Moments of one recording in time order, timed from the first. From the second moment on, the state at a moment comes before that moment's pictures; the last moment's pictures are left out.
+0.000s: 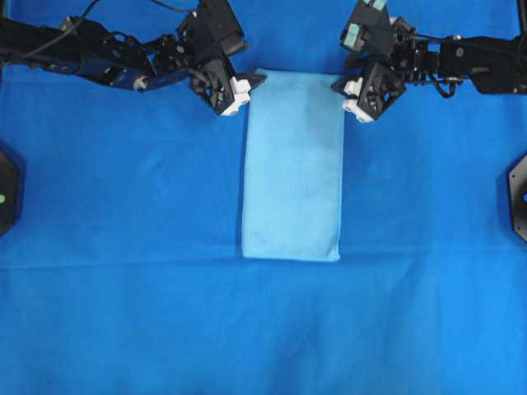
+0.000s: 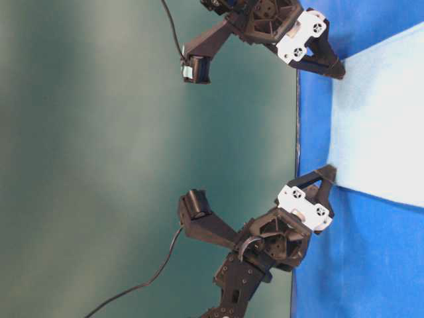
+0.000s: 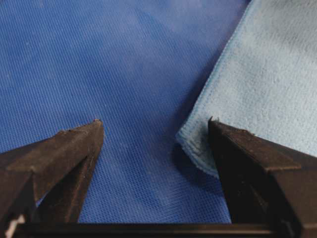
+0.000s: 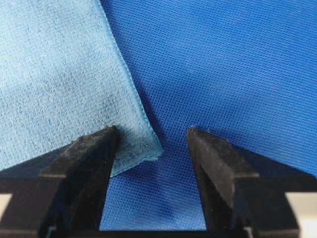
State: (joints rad) left arm 0.46 0.36 0.58 -0.02 -0.40 0.07; right arm -0.58 0.13 0.79 -0.61 -0.10 0.52
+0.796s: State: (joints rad) left arm 0.45 0.38 0.60 -0.02 -0.39 0.18; right arm -0.59 0.17 0.78 -0.59 -0.10 0.53
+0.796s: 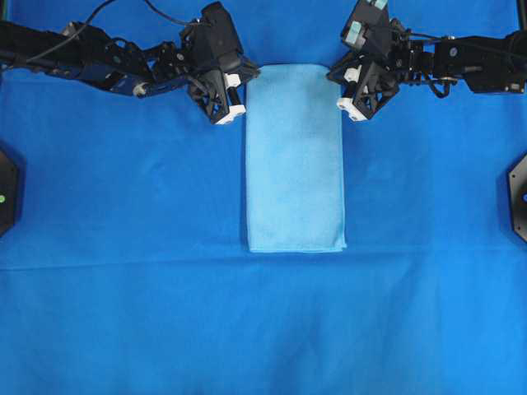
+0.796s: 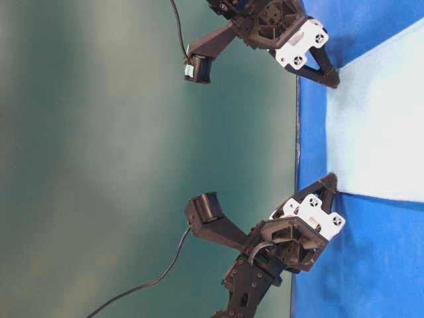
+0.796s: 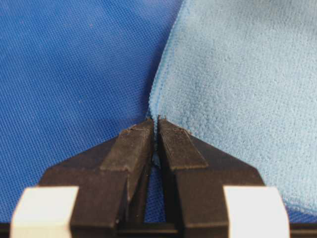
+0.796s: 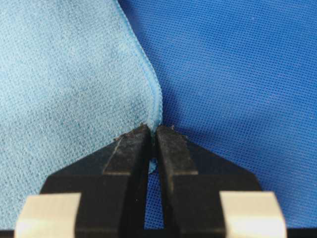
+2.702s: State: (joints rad) left arm 0.10 0.01 0.74 -0.02 -0.15 0.13; right arm -0.15 -0.31 0.93 -0.56 0.29 0.80
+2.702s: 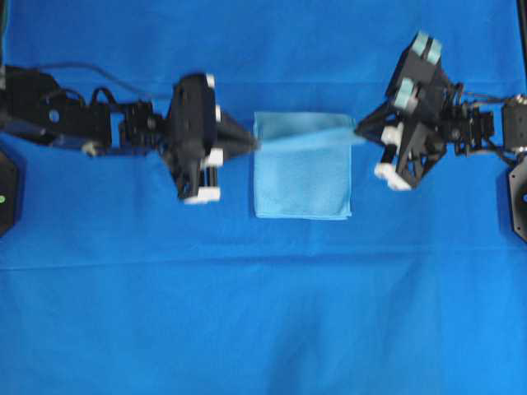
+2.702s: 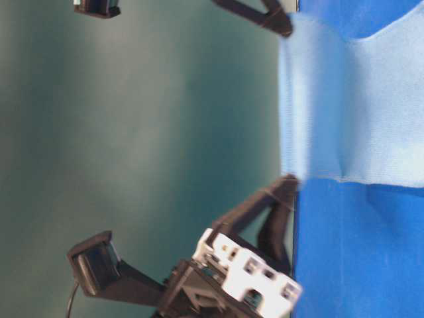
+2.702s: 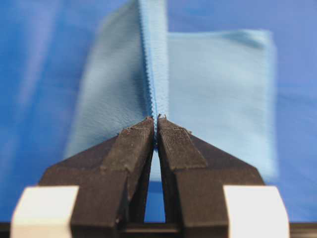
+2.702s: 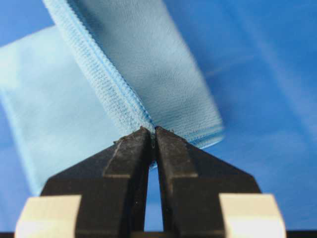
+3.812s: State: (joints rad) left arm -0.03 0.18 0.72 -0.02 -0.21 0.05; right arm 0.02 -0.07 0.92 -0.56 0.18 0.99
